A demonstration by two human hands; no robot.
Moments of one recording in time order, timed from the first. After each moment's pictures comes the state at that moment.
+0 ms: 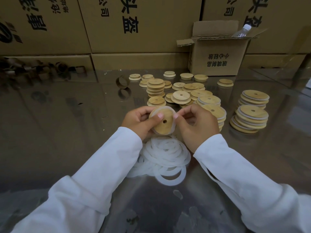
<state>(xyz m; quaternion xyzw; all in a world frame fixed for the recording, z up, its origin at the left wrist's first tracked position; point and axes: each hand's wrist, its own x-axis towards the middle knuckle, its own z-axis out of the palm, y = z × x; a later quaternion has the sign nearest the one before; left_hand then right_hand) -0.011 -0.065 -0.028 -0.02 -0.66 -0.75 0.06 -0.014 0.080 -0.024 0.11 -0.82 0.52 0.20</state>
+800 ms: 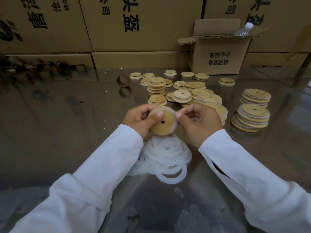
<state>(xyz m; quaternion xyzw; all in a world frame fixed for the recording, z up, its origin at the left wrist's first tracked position) -0.009 -0.068 -0.026 -0.05 -0.71 -0.70 0.10 -0.019 0.084 -0.022 0.10 -0.80 0.57 0.14</state>
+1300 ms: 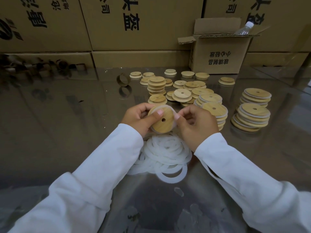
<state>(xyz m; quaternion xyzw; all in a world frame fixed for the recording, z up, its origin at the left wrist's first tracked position) -0.011 -0.066 -0.027 -0.03 -0.68 -0.73 0.09 -0.016 0.079 -0.027 0.11 -0.84 0.51 0.16</state>
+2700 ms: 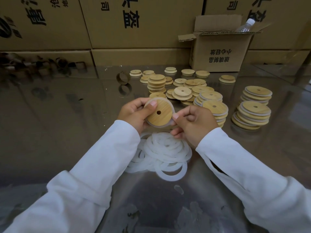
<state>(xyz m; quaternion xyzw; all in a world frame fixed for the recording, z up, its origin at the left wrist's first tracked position) -0.014 -0.071 -0.023 -0.02 -0.62 -0.78 0.10 -0.013 0.075 -0.023 0.07 -0.74 0.67 0.02</state>
